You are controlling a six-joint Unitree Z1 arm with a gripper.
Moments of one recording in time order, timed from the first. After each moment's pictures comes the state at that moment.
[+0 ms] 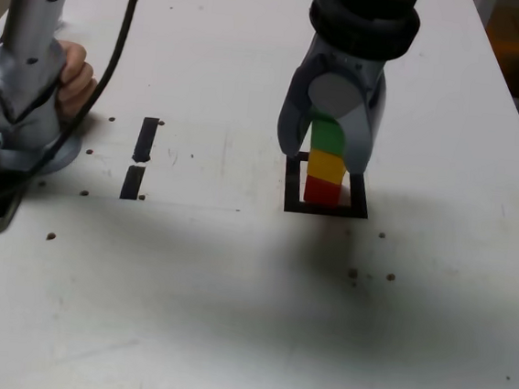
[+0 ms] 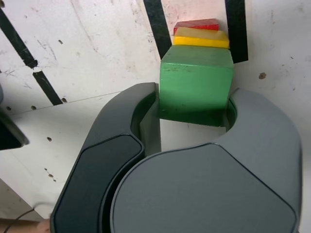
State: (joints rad) arm -0.24 2.04 -1.80 1.51 -0.01 0.04
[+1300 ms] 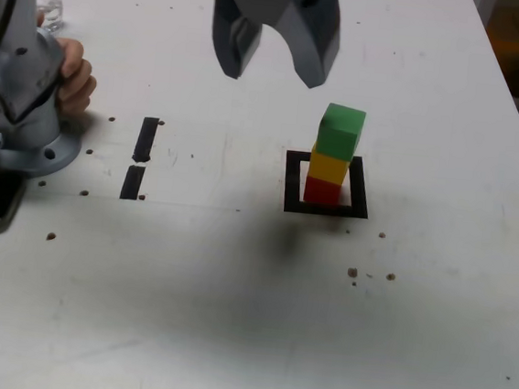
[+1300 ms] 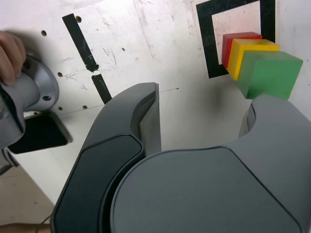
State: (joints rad) arm -0.23 1.76 -1.67 1.59 0.06 0.02
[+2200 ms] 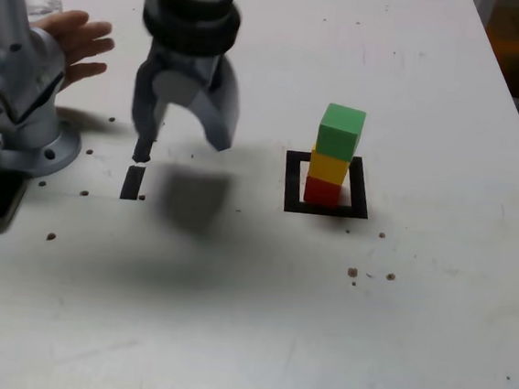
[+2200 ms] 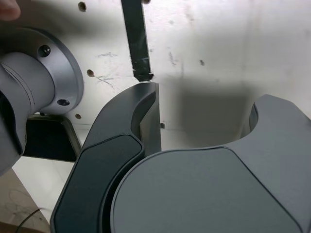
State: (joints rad) arm -0.19 1.64 -1.02 1.18 0.01 -0.13
